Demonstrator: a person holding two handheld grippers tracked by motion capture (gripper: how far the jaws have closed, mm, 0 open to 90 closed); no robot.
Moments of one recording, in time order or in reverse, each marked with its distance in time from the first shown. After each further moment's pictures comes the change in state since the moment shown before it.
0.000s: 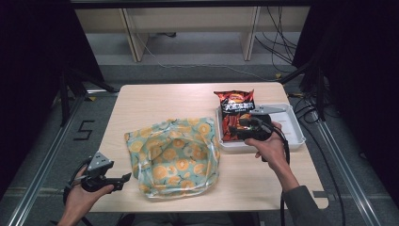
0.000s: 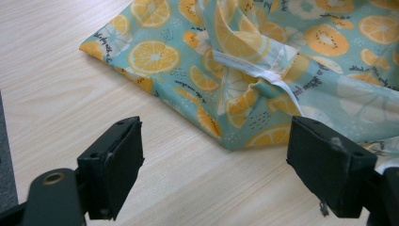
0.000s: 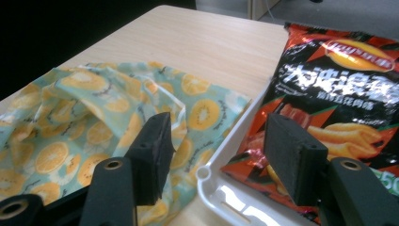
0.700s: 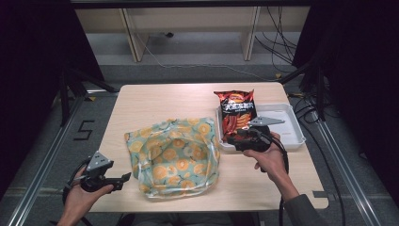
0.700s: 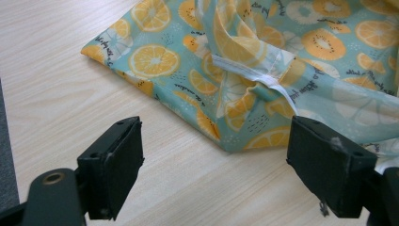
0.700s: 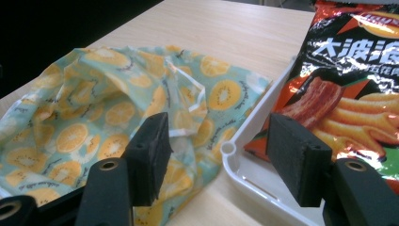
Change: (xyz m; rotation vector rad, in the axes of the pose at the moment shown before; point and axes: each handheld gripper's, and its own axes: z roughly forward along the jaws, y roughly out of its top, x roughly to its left) left arm 0.000 0.000 -0.001 -0.011 -0.004 -0.003; right arm 0.014 -0.025 -0.003 0.000 0.045 -0.003
